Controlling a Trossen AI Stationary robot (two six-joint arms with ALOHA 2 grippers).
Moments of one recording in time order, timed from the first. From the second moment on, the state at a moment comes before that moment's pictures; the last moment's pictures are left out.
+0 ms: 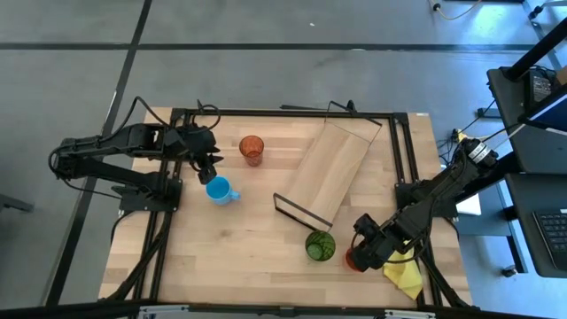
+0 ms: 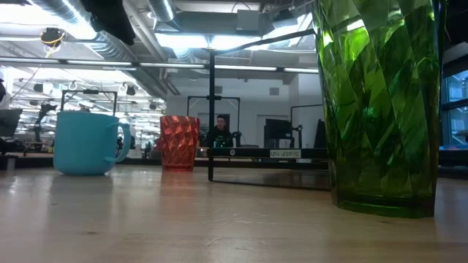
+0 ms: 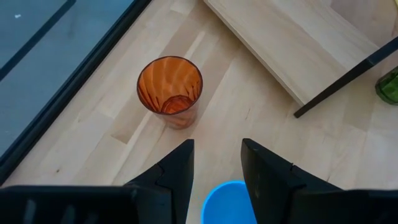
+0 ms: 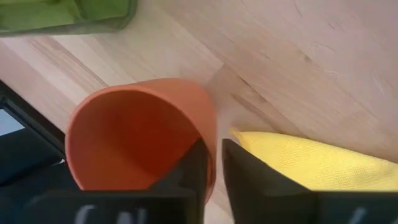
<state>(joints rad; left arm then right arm) 0.10 0.92 1.10 -1.05 -0.26 -0.31 0.75 1.43 0.97 -0.84 0.03 1.64</state>
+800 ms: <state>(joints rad) 0.10 0.92 1.10 -1.04 -0.26 -0.31 0.64 1.26 1.01 -1.22 0.19 1.64</state>
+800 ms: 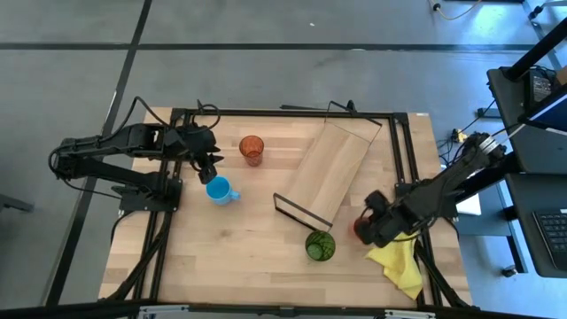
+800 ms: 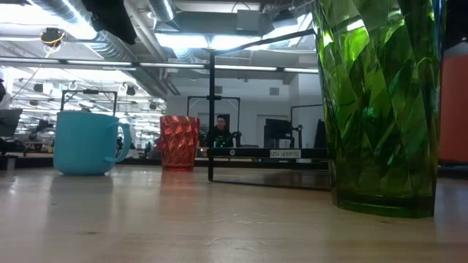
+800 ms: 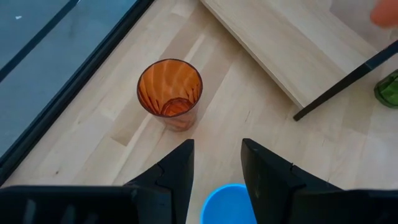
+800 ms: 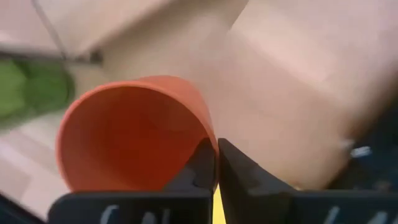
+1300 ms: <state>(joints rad) 0.10 0.92 1.10 -0.99 -0.28 -0.33 0.26 1.22 1.29 -1.43 0.34 1.37</state>
